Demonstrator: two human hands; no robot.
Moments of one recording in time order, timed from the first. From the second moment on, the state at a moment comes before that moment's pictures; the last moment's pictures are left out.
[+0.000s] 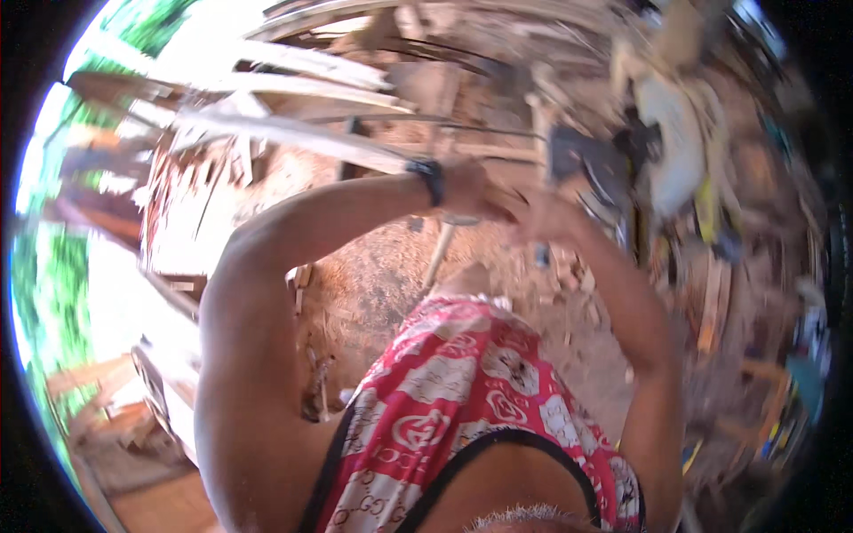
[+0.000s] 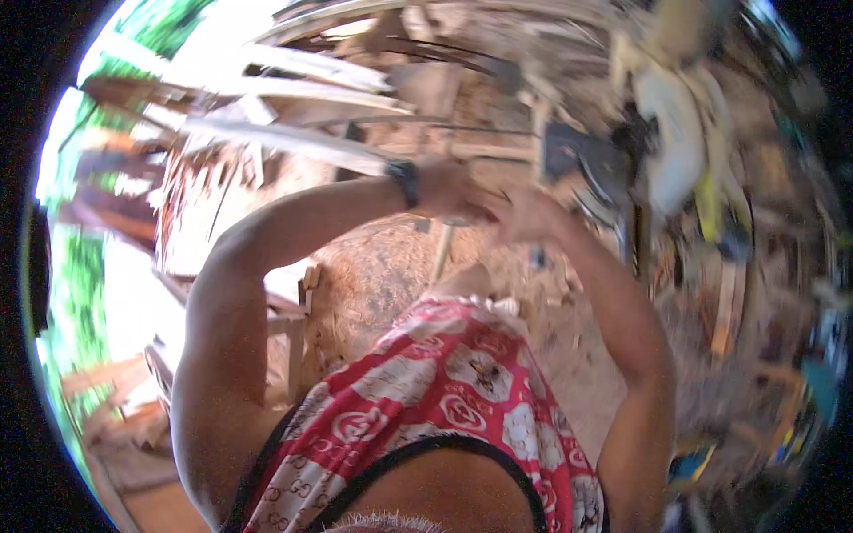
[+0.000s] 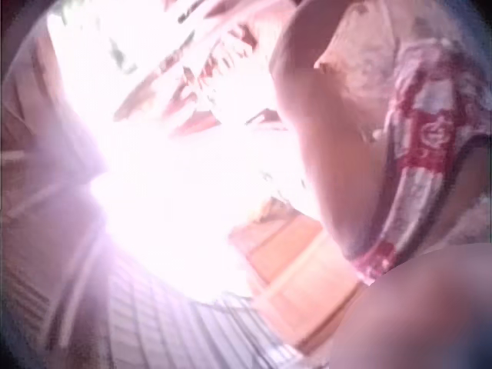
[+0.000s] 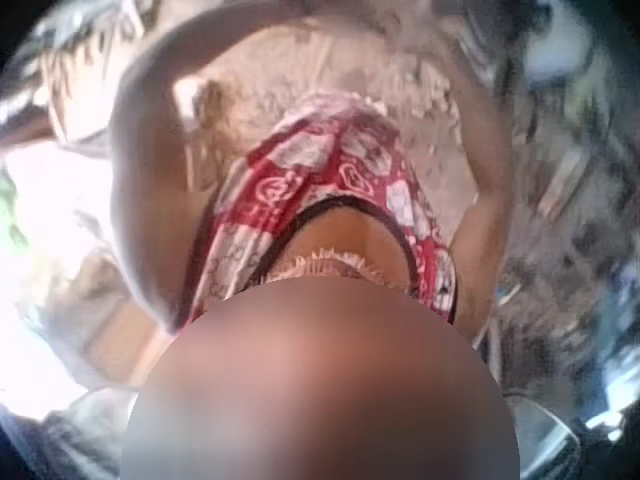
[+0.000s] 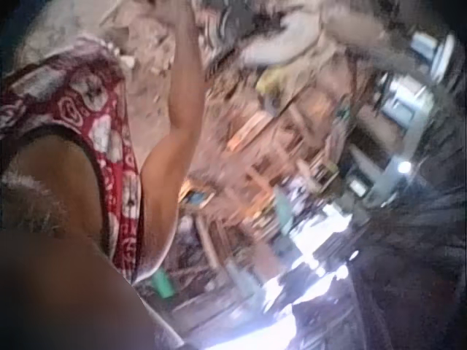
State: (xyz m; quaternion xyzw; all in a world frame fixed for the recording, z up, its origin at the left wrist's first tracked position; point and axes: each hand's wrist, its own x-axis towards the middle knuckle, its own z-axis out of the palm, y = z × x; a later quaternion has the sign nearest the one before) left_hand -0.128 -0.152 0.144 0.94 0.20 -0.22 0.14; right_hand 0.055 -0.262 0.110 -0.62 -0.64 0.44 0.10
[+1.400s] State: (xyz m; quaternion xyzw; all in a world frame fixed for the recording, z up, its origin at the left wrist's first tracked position) left_hand -0.501 -0.265 0.114 0.65 0.35 0.41 0.53; right_hand -0.293 -0.254 0.142 -0.33 -0.65 0.50 0.46
